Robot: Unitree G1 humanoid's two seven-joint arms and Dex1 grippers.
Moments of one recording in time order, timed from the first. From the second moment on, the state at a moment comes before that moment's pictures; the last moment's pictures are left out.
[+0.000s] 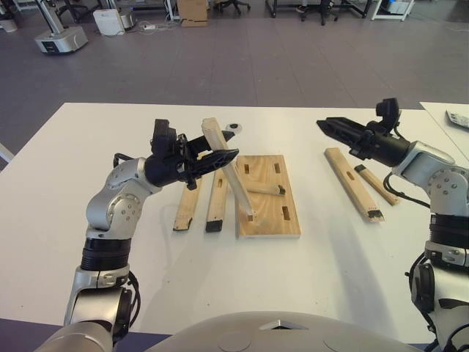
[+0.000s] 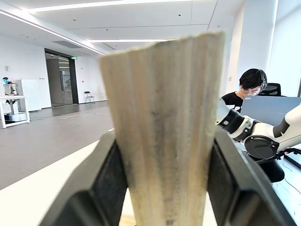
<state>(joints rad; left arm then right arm) -0.32 0.42 0.07 -0.14 -0.81 0.38 -1.13 -0.46 -0.60 -0.20 -0.02 0.85 0.89 0.78</state>
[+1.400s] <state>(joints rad) -0.42 0.29 0.27 -0.26 -1.29 0.67 -0.66 -0.79 -0.43 -0.02 0.06 0.91 1.18 1.07</state>
